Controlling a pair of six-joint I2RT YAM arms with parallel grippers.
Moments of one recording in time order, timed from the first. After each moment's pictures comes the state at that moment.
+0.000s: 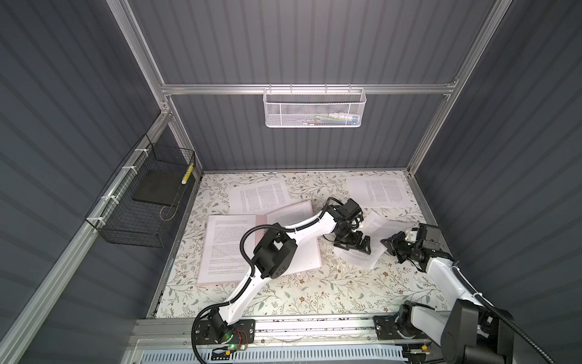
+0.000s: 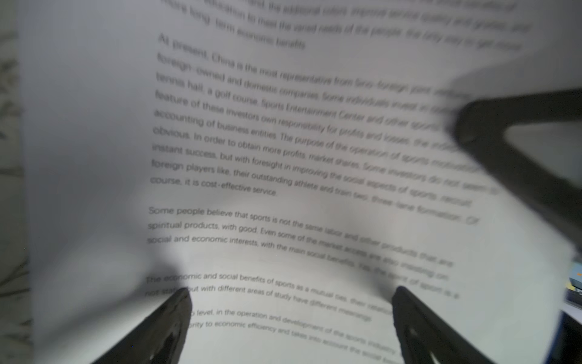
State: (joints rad) left arm -0.93 2.41 2.13 -0.82 0.59 -0.45; right arm -0.24 1.09 0.51 -0.33 -0.55 0.87
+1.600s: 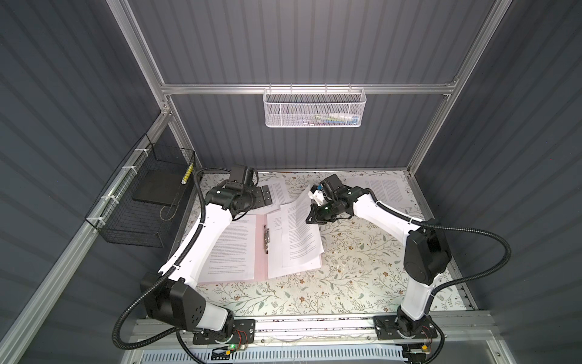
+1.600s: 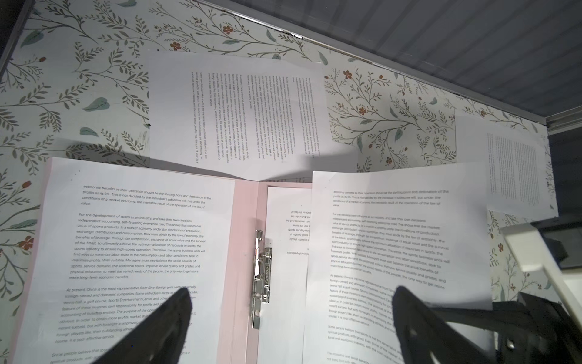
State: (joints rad) left arm -0.33 1.45 1.47 -0.89 -0.05 -0.47; right arm 0.61 1.86 1.54 -0.71 -0.46 0.44
